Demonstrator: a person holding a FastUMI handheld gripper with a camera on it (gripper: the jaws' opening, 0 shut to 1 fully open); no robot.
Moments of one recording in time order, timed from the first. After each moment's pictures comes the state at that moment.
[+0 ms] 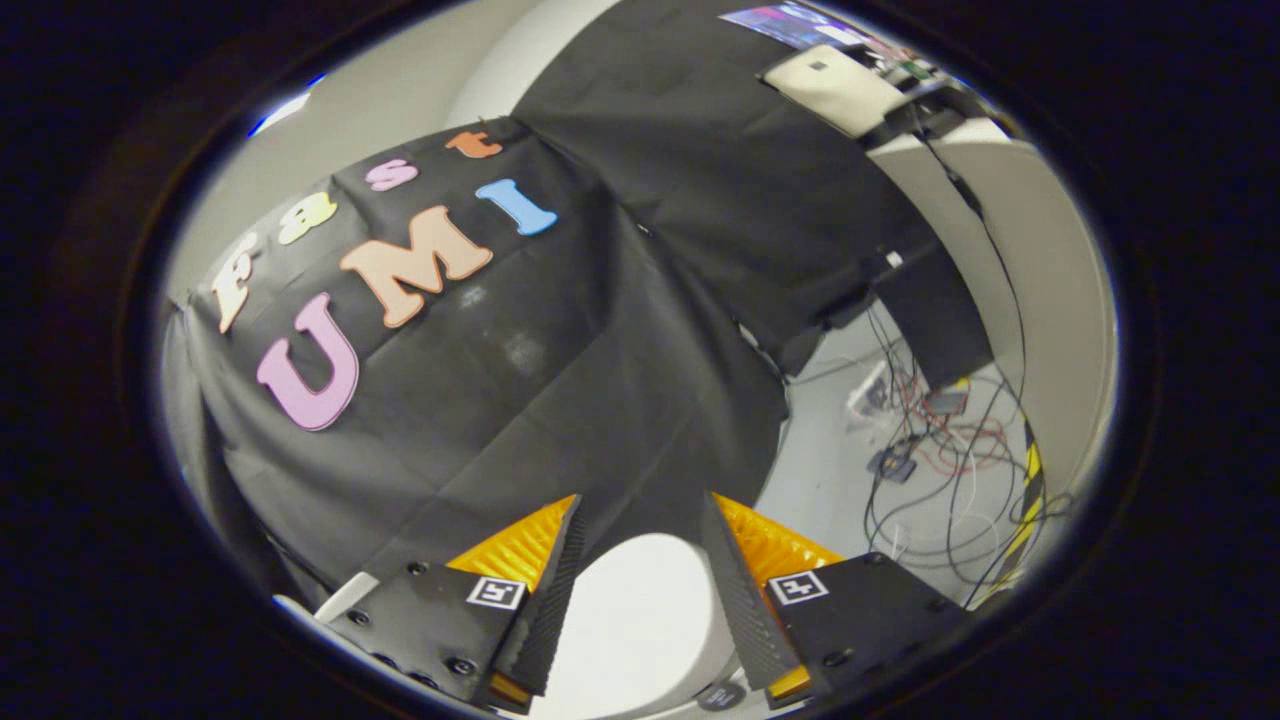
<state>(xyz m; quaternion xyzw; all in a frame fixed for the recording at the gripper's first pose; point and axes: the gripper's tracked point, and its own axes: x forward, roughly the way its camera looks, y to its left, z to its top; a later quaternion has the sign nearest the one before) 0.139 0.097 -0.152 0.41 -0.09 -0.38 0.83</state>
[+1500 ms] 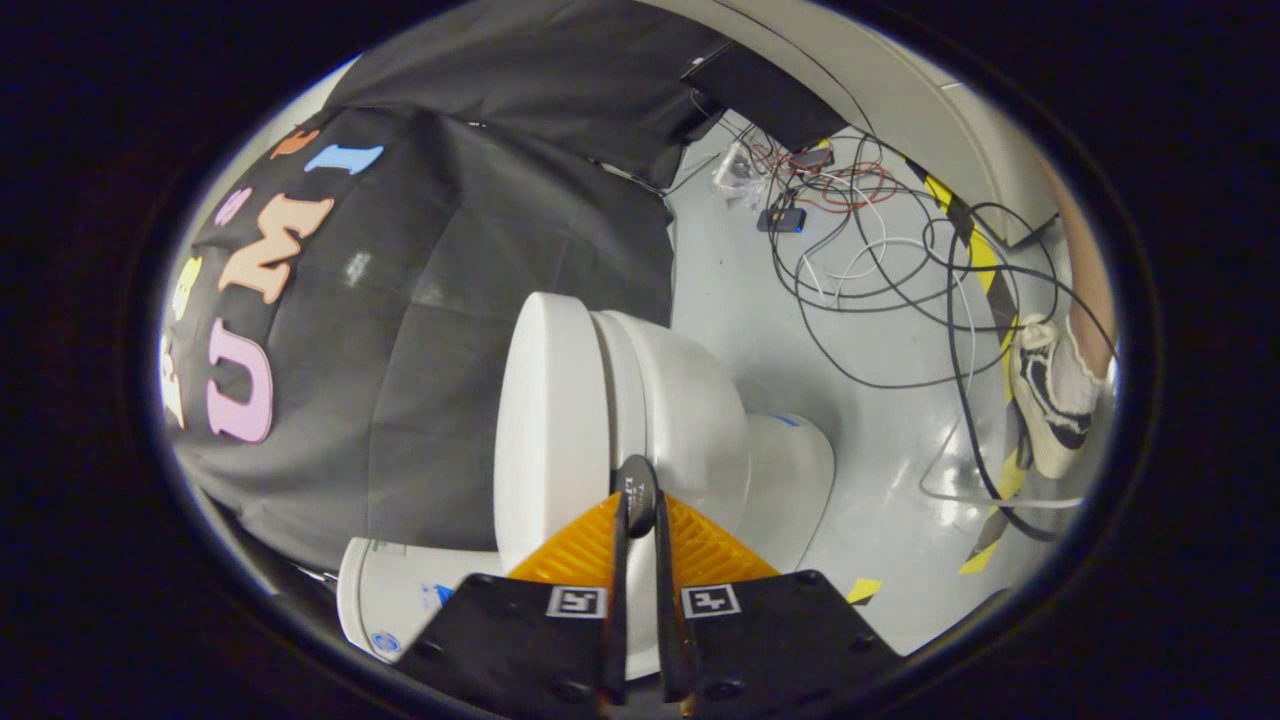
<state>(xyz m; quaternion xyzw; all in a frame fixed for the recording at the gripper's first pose) 0.163 0.220 -0.300 0.61 0.05 -0.37 0.70</state>
